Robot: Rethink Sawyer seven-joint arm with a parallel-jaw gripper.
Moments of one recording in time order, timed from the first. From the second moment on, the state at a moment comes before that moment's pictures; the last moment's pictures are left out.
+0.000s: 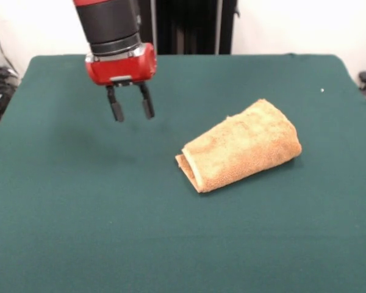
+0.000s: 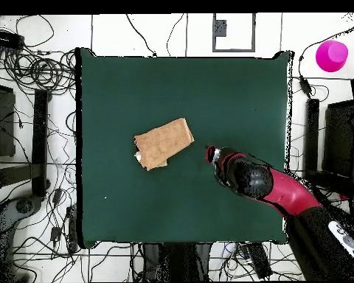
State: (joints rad) arm -0.81 -0.57 0.42 1.85 -0.23 0.26 1.57
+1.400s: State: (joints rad) arm -0.77 -0.35 0.54 1.84 -0.33 -0.02 1.57
